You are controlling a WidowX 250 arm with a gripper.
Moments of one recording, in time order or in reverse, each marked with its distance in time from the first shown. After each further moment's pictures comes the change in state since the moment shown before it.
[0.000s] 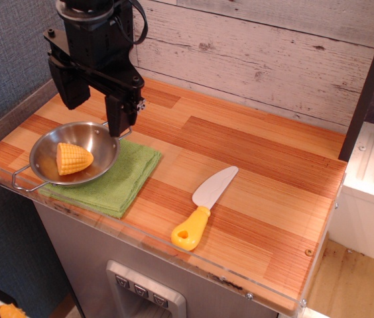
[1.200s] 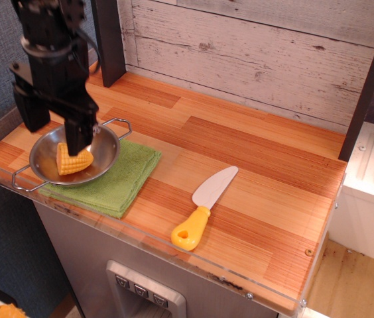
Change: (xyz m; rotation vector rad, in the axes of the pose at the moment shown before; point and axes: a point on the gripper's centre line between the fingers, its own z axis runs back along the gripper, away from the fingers) arm -0.018 0.049 -0.059 0.019 0.118 0.064
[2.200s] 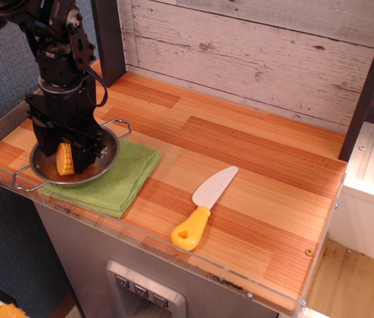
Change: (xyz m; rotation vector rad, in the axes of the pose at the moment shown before) arm 0.012 0.002 -0.044 0.002 -0.021 0.013
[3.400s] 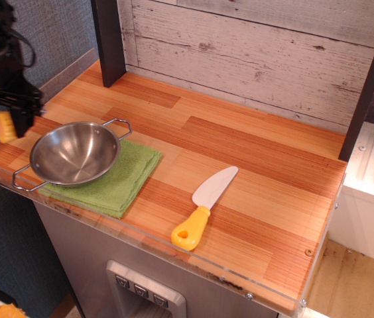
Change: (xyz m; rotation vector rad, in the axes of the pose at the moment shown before) arm -0.004 0.085 0.006 0.061 -0.020 0.270
